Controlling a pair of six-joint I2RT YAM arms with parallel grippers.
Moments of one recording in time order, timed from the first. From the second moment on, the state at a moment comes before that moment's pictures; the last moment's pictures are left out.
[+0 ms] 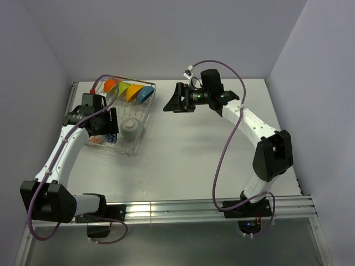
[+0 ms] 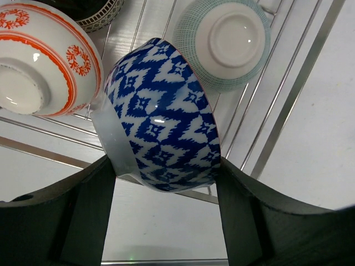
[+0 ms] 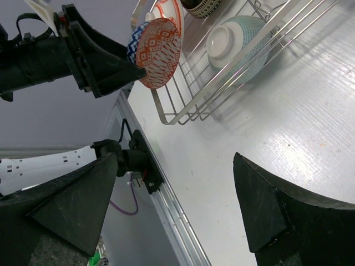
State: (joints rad) left arm -0.12 1.26 1.16 -0.83 -0.03 -0.24; right arm 0.43 1.68 1.46 -0.31 -0.79 0.55
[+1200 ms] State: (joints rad) left arm -0.19 1.49 1.15 -0.74 -0.19 0.09; right arm 0.43 1.68 1.47 -0.35 -0.79 0.52
